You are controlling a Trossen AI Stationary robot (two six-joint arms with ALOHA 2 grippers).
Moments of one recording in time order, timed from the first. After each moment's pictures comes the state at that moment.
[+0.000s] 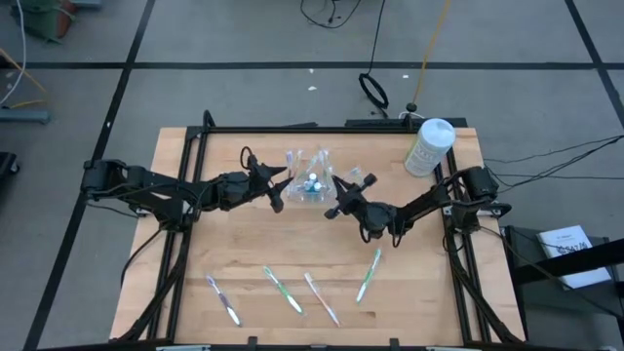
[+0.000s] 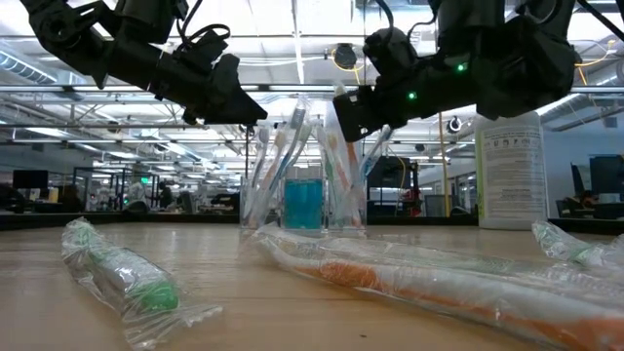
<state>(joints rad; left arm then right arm) 0.09 1.30 0.47 0.62 -0.44 -0.06 0.13 1.85 0.68 1.29 1.03 -0.48</state>
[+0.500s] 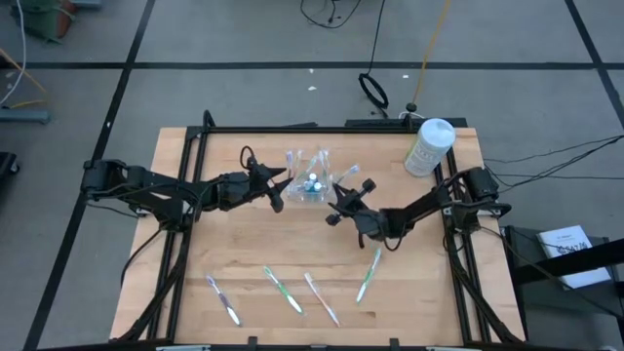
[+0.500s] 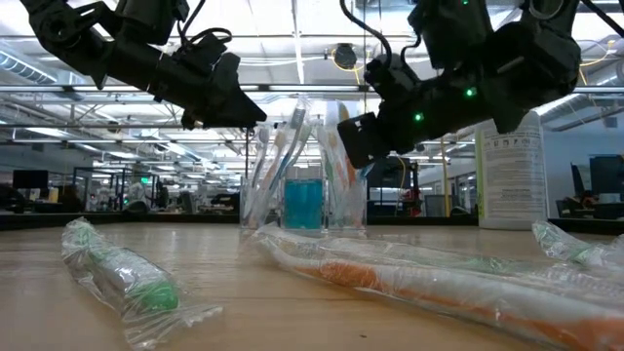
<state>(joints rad) 0.09 1.30 0.47 0.60 -0.44 -0.14 0.15 1.85 0.68 0.93 1.04 -0.13</state>
